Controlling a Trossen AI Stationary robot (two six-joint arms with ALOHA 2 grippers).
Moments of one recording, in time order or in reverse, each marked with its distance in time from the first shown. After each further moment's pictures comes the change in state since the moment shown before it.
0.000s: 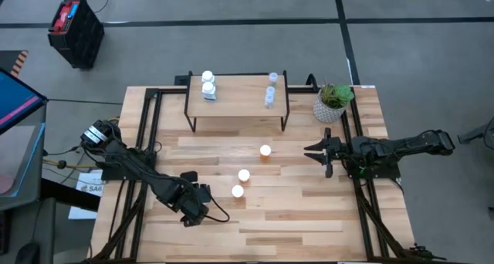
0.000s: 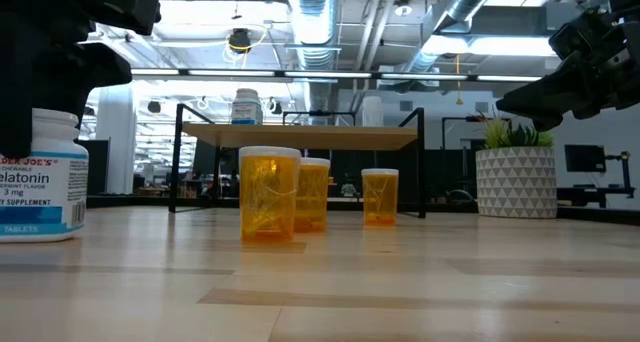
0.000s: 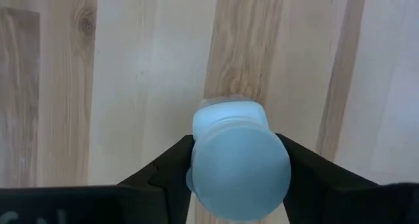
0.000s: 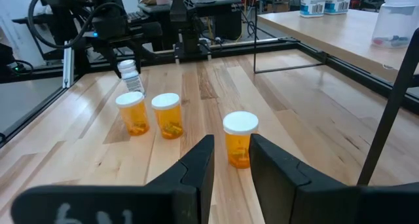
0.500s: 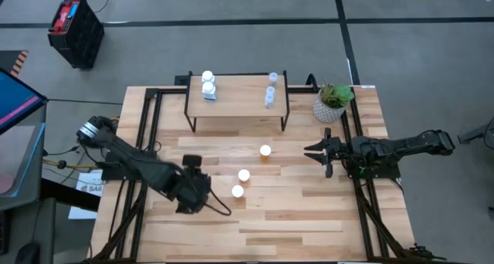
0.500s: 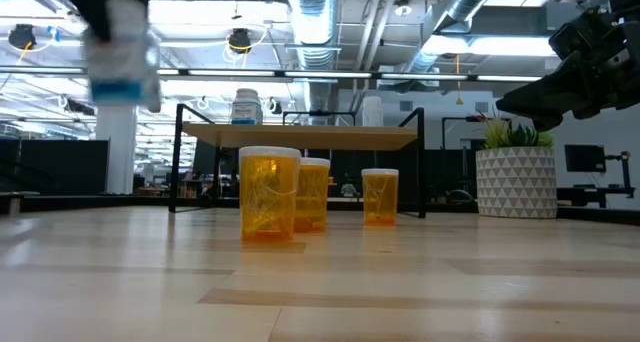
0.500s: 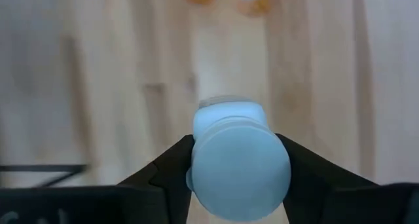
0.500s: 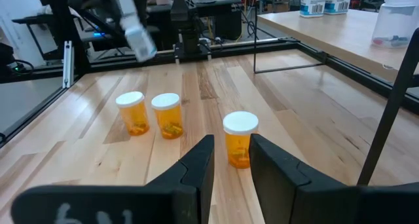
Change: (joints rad) left arm 0.074 -0.075 0.307 -0.387 -0.148 0.346; right arm 0.000 0.000 0.000 0.000 0.000 0.000
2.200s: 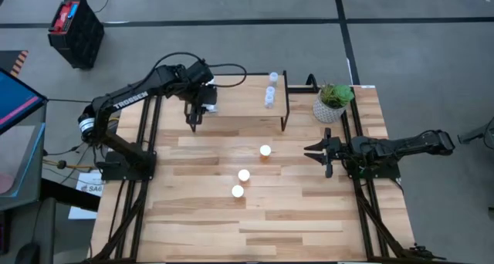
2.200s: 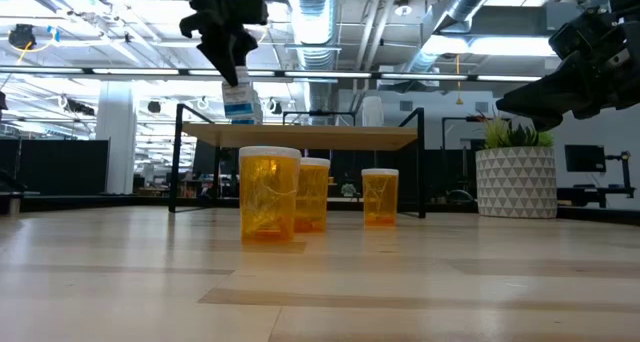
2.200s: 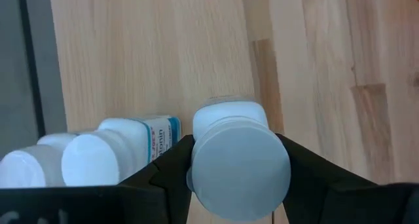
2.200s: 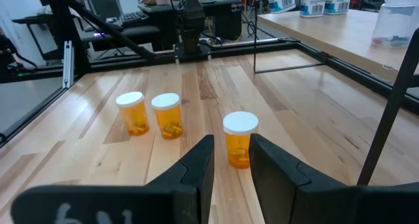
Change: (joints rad) left arm 1.063 -0.038 0.167 0.079 0.313 1.080; right arm 0.000 0.000 0.000 0.001 0.000 0.000
